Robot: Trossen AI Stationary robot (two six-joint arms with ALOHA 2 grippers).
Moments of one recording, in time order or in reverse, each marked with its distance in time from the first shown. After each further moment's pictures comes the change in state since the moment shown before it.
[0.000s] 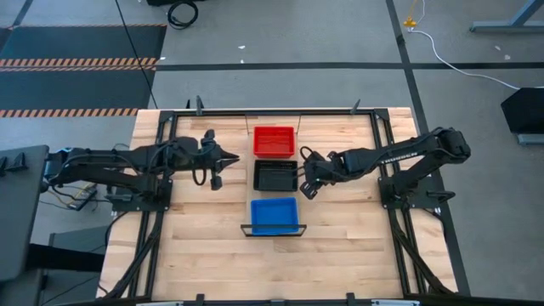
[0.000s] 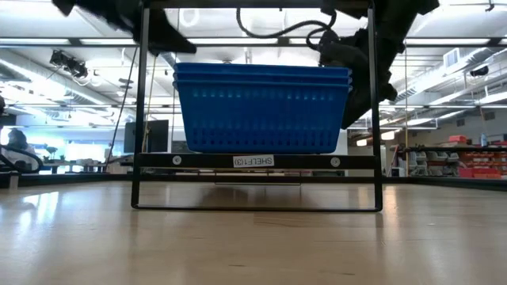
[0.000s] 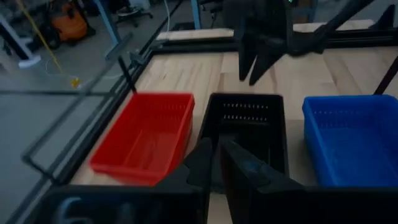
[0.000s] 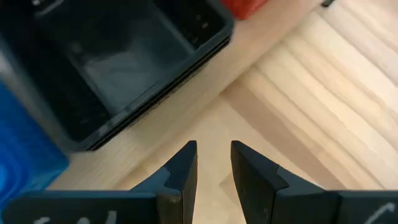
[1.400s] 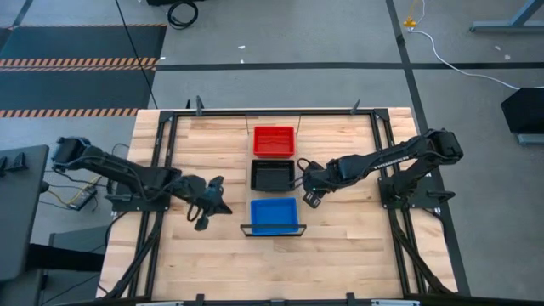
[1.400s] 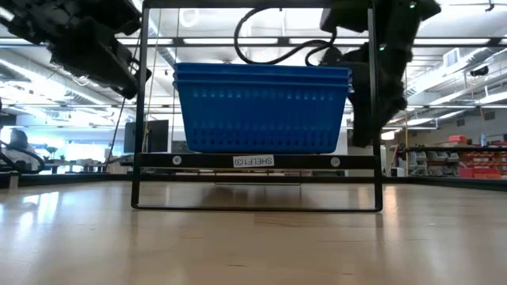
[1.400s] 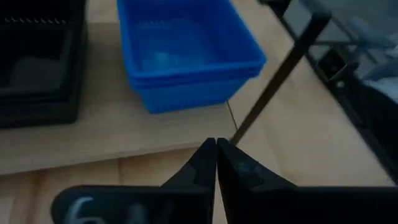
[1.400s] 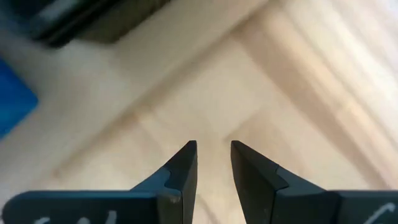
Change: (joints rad) left arm -0.313 0.059 -0.239 0.098 0.243 -0.221; right arm 0.029 0.081 0.000 -0.073 -0.074 0.000
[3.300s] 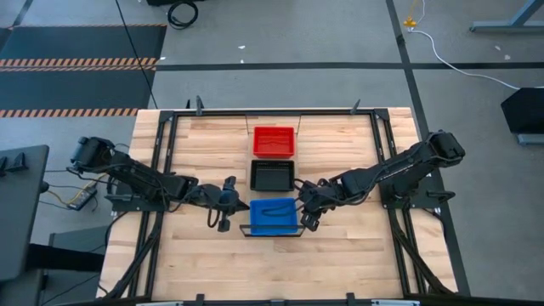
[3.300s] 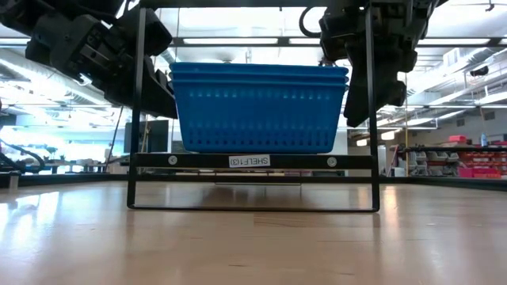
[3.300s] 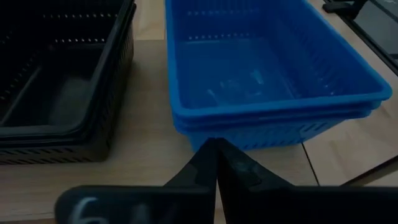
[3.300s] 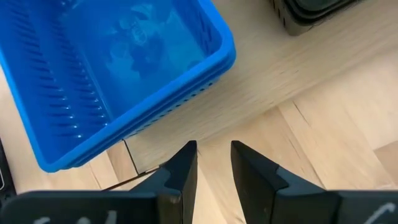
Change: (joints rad) left arm -0.039 0.349 0.000 0.398 -0.241 0.015; right arm 0.182 -0.001 0.000 0.235 -0.135 0.045
